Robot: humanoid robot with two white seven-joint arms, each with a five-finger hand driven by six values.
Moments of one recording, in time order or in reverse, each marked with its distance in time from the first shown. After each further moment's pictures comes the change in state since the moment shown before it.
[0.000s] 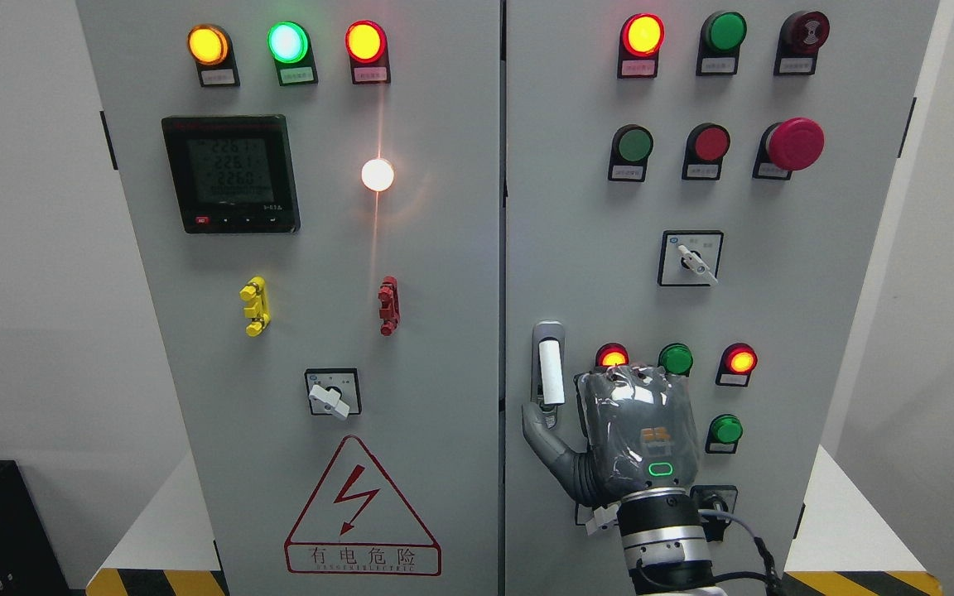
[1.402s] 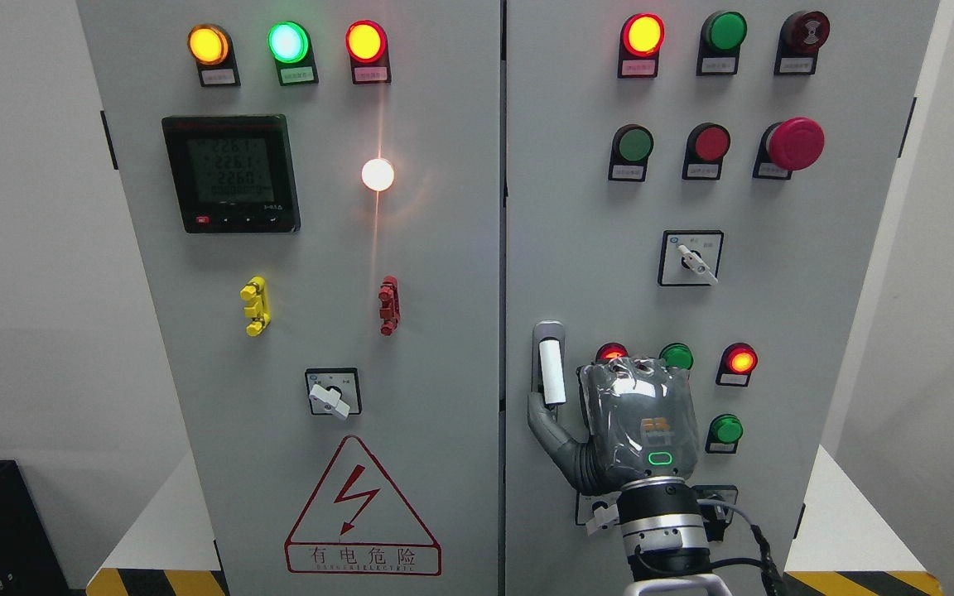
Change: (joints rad) left arm 0.000 0.000 0.000 0.000 0.000 0.000 0.000; right arm -0.024 0.002 -0.006 0.024 -0.001 0.012 0.002
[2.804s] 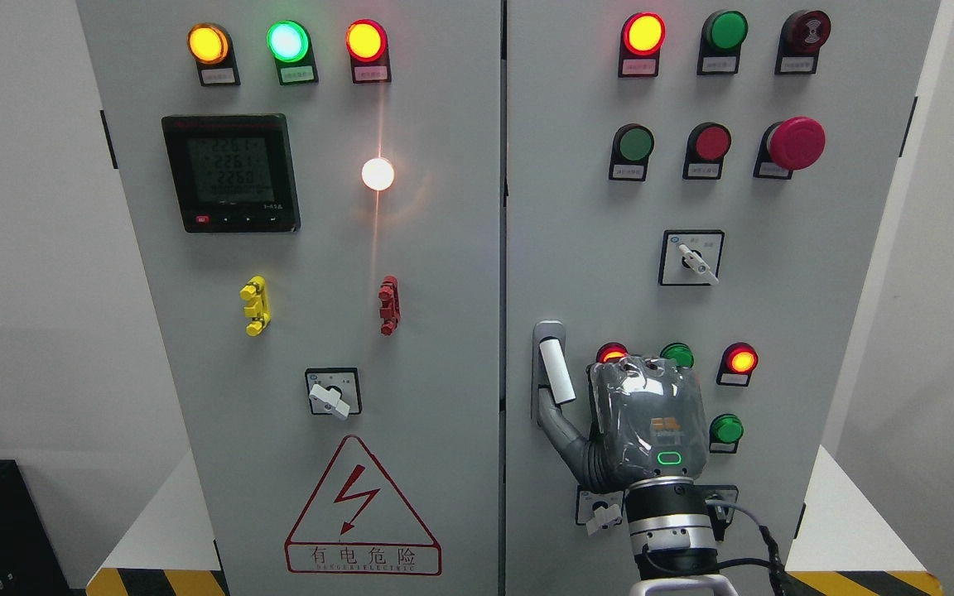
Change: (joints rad) left arm 0.000 0.000 0.000 0.000 0.000 0.000 0.000; right arm 0.003 0.001 -0.018 -0.003 -0.002 0.007 -0.007
